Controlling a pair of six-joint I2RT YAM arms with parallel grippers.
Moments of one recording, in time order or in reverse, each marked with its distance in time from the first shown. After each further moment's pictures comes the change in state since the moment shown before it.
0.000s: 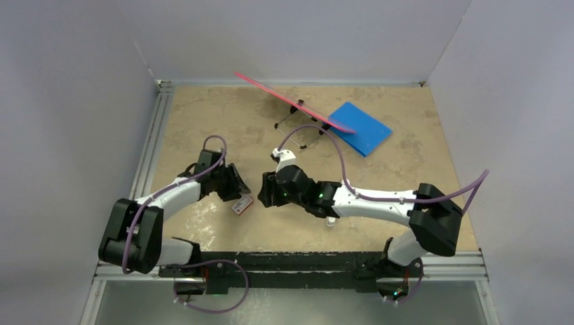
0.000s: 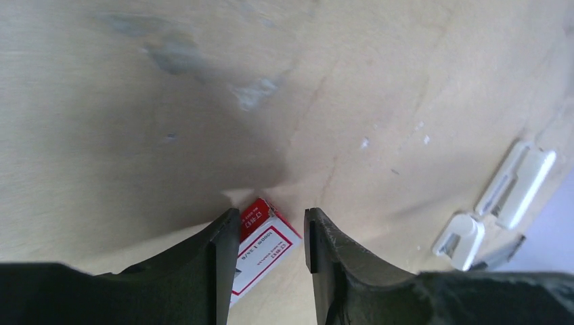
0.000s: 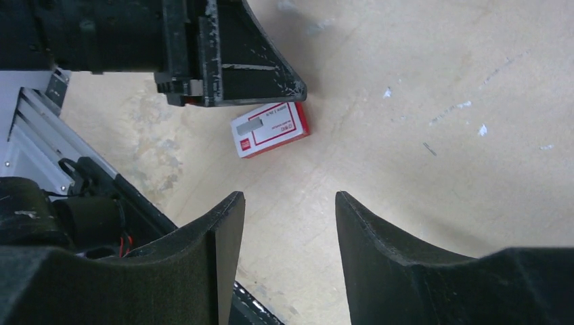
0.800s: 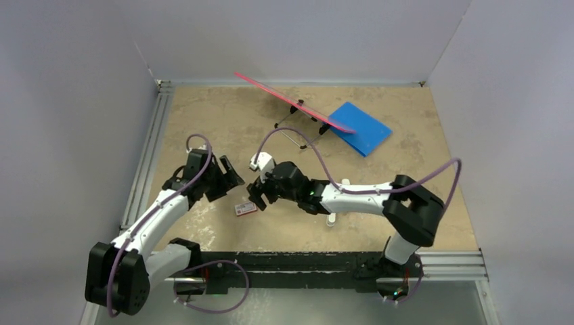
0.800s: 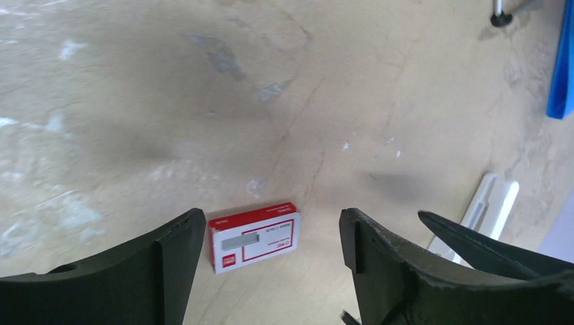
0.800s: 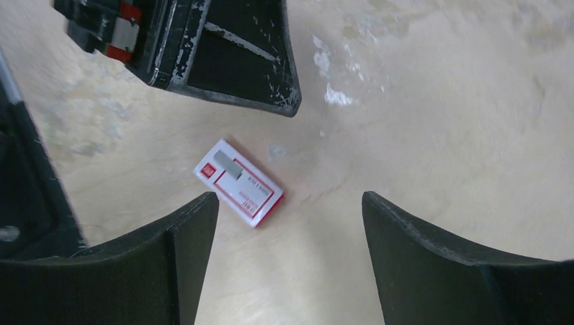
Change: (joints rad) left arm -0.010 -0.262 0.028 -0.168 -0.109 -0.052; right arm -0.044 0.101 -0.045 0.275 -0.156 -0.510
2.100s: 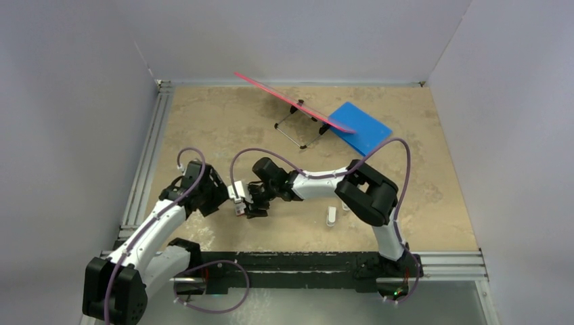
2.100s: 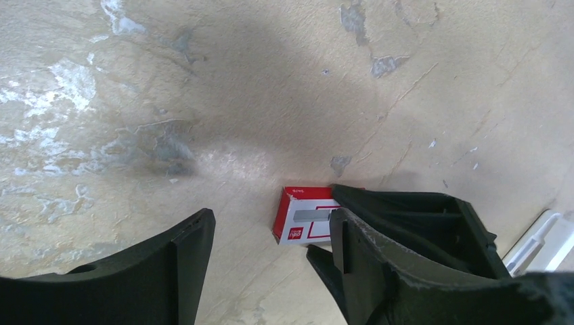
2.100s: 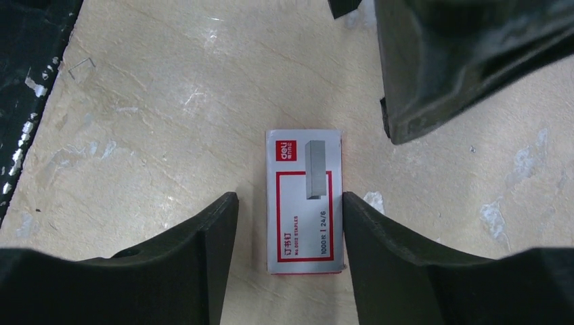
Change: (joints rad) left arm 0.000 -0.124 -0.063 -0.217 -0.159 -0.110; right arm -0.053 0.409 0.300 -0.207 -0.642 -0.806
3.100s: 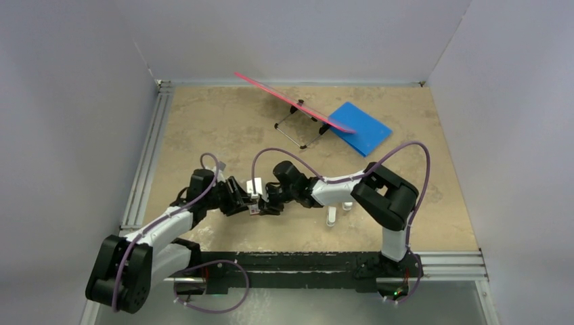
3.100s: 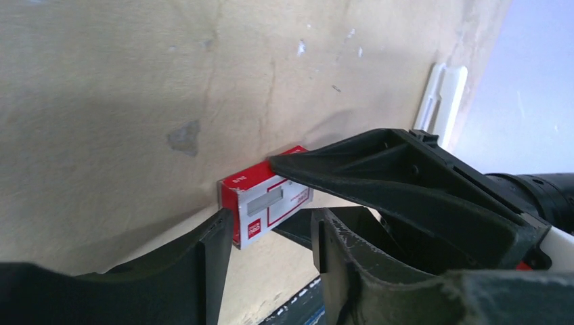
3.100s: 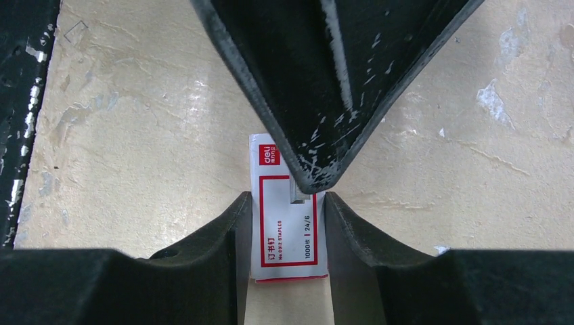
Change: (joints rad) left arm 0.000 0.098 -0.247 0.590 0.492 0.040; right arm -0.052 -0.147 -0.267 0.213 0.047 0.151
